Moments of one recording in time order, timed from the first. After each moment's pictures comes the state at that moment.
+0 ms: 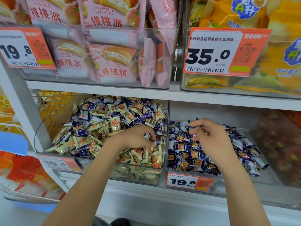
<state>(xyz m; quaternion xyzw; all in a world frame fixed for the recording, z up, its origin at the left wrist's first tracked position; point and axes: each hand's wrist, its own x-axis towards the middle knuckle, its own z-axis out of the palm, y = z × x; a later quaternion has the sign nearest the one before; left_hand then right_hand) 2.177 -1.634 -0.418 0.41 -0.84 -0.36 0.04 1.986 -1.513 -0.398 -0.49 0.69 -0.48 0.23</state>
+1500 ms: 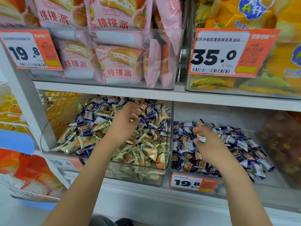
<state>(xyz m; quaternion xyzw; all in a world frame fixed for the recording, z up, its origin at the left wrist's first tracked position) 2.205 -1.632 -0.402 0.46 -0.77 -0.24 0.37 1.991 -1.519 -0.406 -0.50 0.75 -0.34 0.26</state>
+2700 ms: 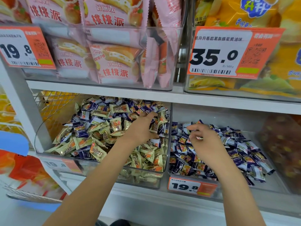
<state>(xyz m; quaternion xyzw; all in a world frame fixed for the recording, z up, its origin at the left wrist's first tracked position) 2.158 -1.659 -0.436 0.46 -0.85 -0.20 0.17 1.987 -1.532 -0.418 -0.51 0.72 -0.40 0.24</state>
